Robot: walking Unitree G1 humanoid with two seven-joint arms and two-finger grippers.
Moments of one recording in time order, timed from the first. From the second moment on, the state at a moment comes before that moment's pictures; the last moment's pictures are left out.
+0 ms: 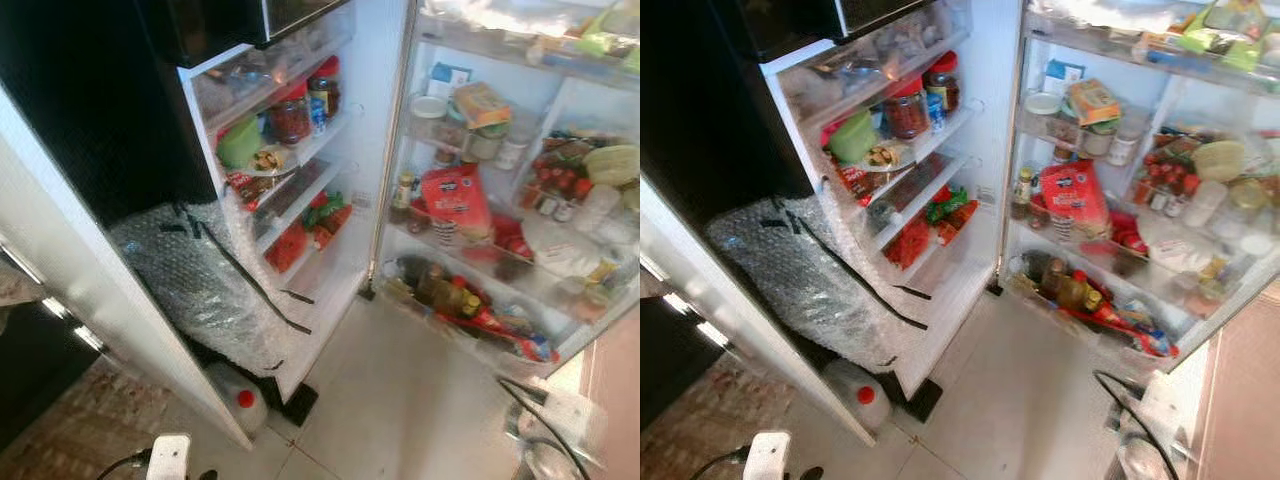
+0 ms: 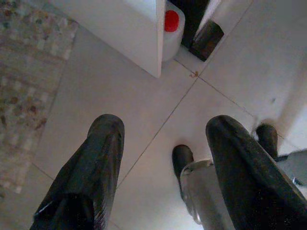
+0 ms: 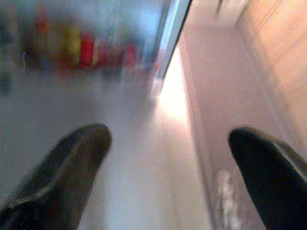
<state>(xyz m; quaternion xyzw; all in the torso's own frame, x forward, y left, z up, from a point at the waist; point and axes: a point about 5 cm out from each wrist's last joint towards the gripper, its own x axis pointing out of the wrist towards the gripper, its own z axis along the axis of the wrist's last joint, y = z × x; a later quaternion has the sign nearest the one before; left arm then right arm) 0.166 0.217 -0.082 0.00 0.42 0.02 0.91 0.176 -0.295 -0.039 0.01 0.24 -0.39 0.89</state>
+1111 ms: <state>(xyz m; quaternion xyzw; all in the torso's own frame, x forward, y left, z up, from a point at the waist) 0.160 0.220 -0.085 0.00 0.43 0.03 0.90 0.203 -0.385 0.072 -0.06 0.00 -0.53 0.84</state>
